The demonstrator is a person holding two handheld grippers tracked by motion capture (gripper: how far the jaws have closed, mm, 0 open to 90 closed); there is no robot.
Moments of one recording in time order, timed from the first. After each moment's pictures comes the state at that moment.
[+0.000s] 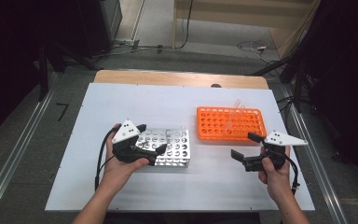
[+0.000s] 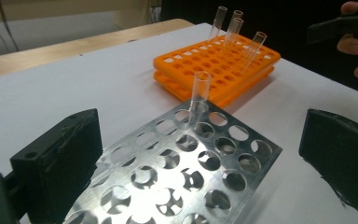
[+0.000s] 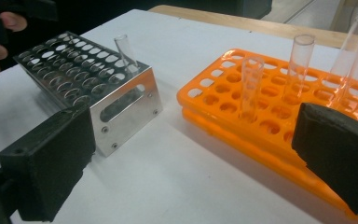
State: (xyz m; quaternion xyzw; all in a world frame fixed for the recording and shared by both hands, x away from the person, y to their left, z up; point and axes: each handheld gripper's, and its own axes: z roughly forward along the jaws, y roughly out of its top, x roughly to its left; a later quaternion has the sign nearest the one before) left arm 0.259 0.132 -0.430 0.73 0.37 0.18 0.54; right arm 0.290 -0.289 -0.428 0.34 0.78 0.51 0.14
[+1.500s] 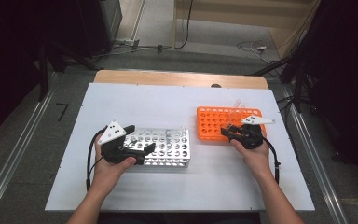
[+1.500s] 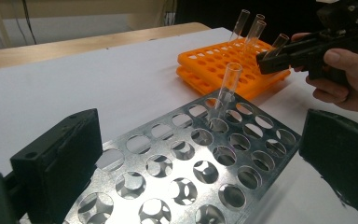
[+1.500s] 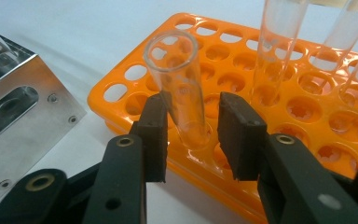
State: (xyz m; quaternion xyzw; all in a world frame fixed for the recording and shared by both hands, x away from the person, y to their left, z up) left arm 0.258 0.157 -0.439 0.72 0.40 0.18 0.54; right arm 0.364 -0.254 -0.467 0.40 0.79 0.43 0.16
